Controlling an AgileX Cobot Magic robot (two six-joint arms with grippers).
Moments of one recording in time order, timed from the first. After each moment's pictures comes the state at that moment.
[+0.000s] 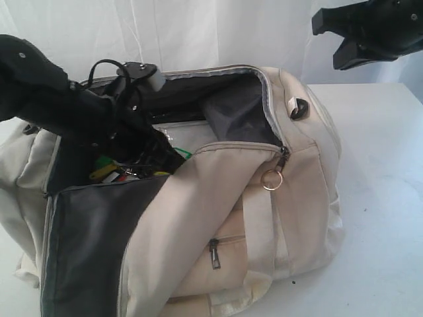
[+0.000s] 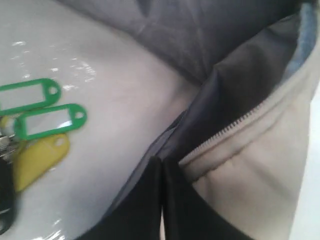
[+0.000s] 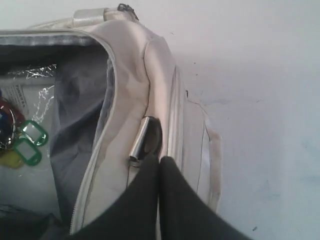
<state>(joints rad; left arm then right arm) -0.51 1.59 -1.09 -0.87 0.67 0.89 0.30 1.47 -1.40 0.23 0.88 -0.04</state>
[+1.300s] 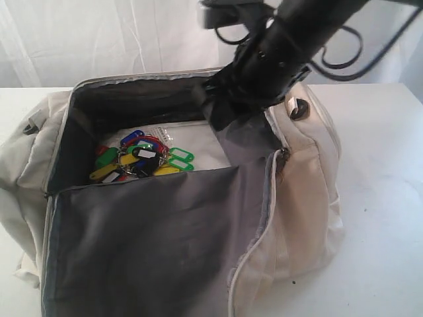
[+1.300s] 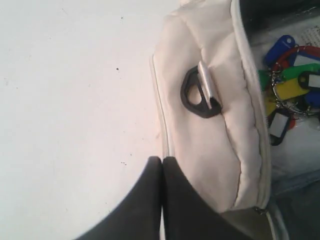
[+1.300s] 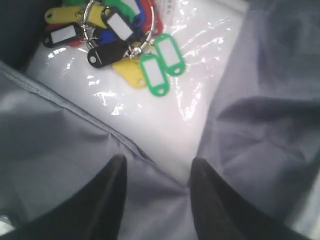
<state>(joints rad) -0.25 1.06 -1.00 0.19 0.87 -0.19 0.66 1.72 -1.56 0.26 1.05 -0.20</state>
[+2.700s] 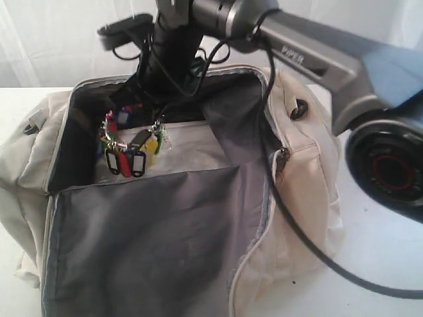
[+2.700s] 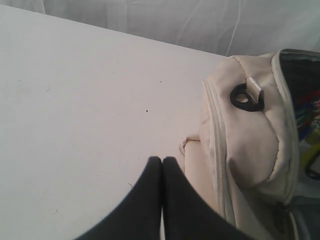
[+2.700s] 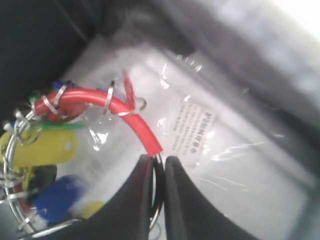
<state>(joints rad) -0.15 0.39 -0.35 0.45 0.43 -0.69 0.83 2.25 -2.26 0.08 1.14 -0.13</state>
